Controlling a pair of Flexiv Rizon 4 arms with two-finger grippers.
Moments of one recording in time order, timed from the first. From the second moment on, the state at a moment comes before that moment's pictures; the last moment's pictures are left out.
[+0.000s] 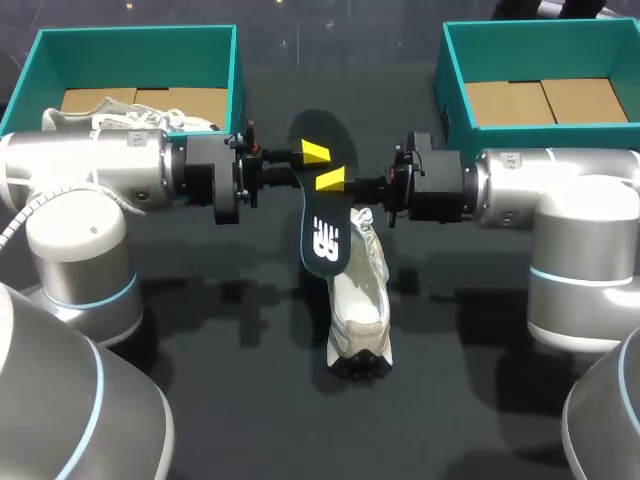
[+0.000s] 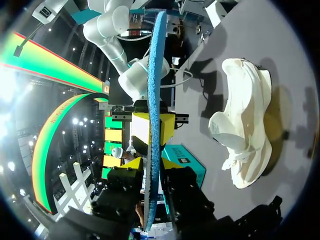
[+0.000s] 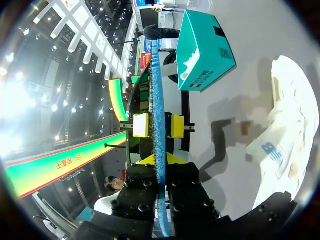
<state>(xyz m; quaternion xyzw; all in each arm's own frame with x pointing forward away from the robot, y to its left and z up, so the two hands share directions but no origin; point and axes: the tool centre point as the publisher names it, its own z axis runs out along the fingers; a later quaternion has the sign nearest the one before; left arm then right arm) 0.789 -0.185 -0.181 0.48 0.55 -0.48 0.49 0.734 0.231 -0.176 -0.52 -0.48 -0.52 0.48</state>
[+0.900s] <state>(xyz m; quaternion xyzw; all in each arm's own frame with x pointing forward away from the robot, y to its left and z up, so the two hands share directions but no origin) 0.786 -0.187 -0.185 0.49 0.54 -0.48 0.49 0.735 0.233 -0.180 -0.52 -0.48 -0.52 0.48</state>
